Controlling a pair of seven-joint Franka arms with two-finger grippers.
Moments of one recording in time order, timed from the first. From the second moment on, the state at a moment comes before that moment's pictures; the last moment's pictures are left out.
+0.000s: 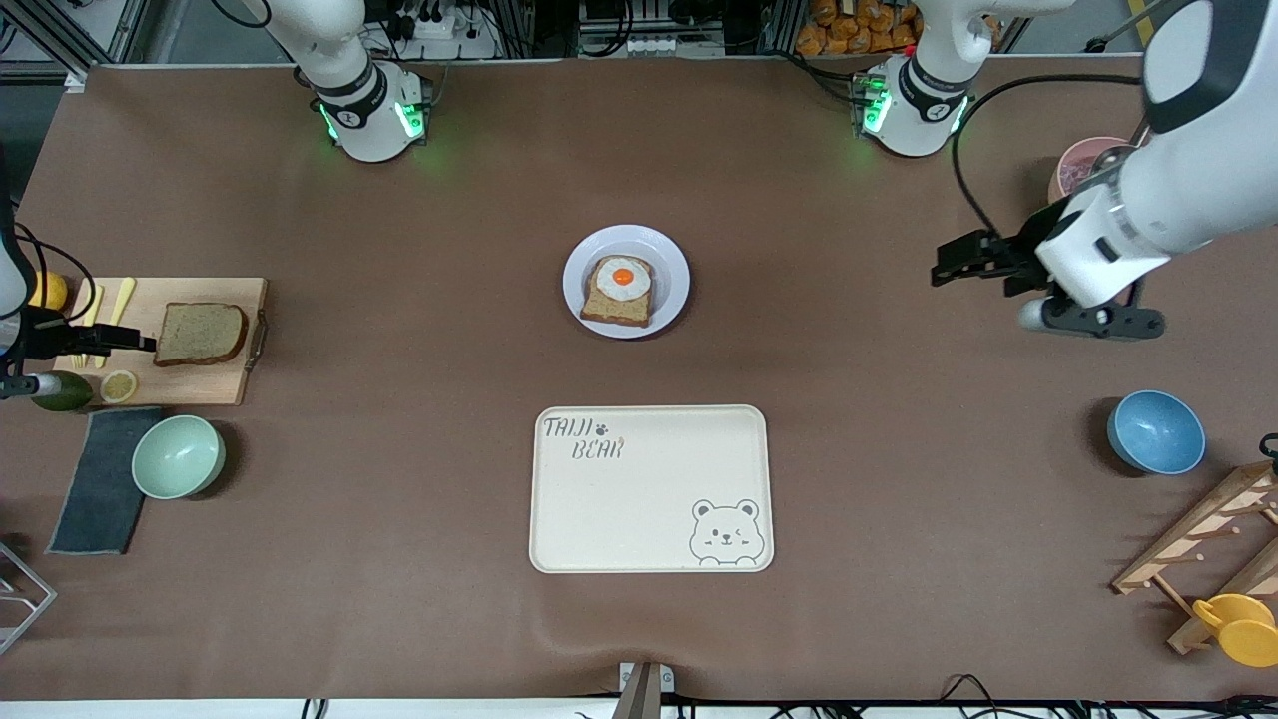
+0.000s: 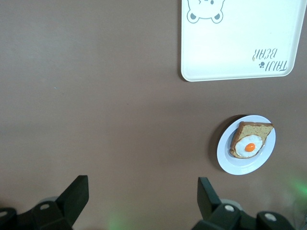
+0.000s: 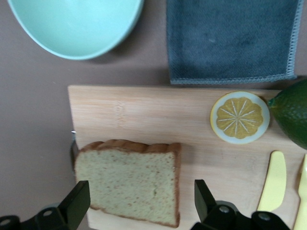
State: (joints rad) left arm -0.14 0.12 -0.07 -1.61 -0.23 1.60 -0.14; right arm -0.61 0.49 0.04 -1.80 0.06 2.01 -0.65
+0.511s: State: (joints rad) left arm -0.23 0.22 -0.07 -1.61 -0.23 1.70 -0.26; right arm -0.62 0.54 0.04 -1.80 0.06 2.05 -0.74
